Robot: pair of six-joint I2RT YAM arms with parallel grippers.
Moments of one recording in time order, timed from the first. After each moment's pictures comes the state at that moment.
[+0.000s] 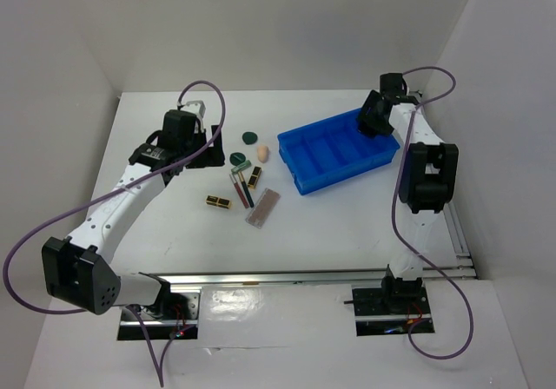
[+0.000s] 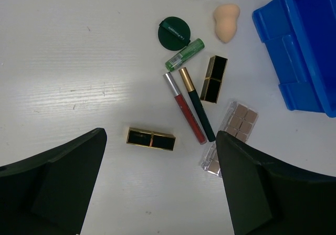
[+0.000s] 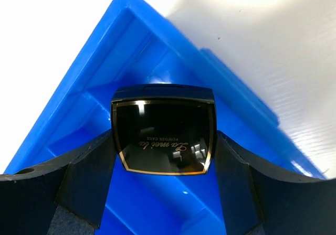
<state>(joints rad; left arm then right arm) -0.31 1.33 1.21 -0.60 -0.09 -0.32 -0.03 2.10 1.78 -0.56 0.08 0.48</state>
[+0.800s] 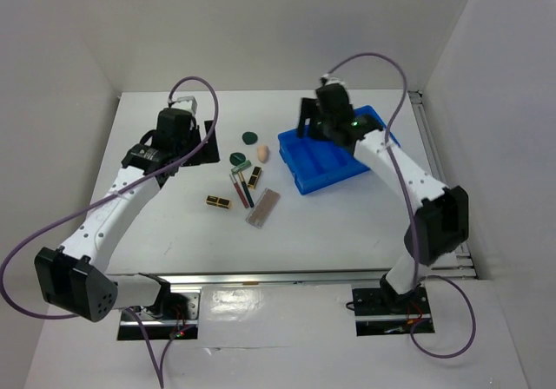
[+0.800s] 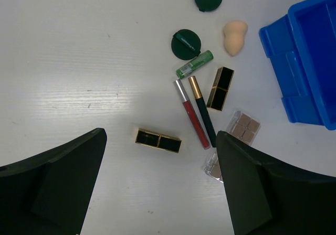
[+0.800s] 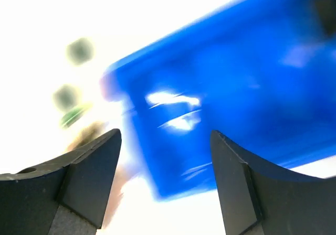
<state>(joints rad) -0.31 1.29 1.23 -0.63 -0.16 -0.35 0.34 1.72 1.54 -0.53 0.15 0.46</state>
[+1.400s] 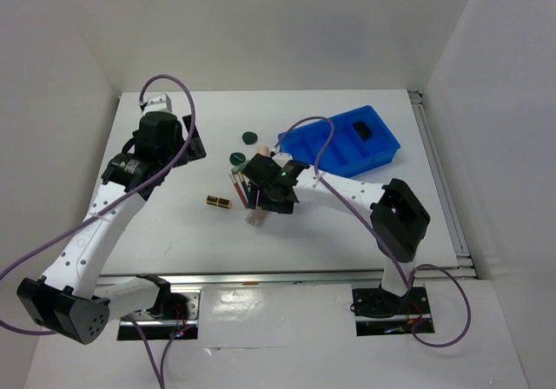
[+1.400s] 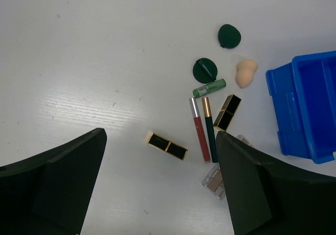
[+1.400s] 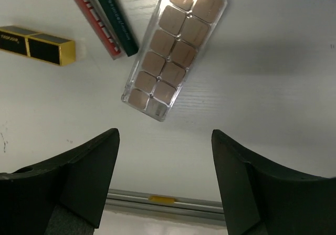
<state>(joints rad) -0.31 1.15 1.25 -0.70 -0.34 -0.46 0.94 1.81 1.42 -0.73 0.26 1.00</state>
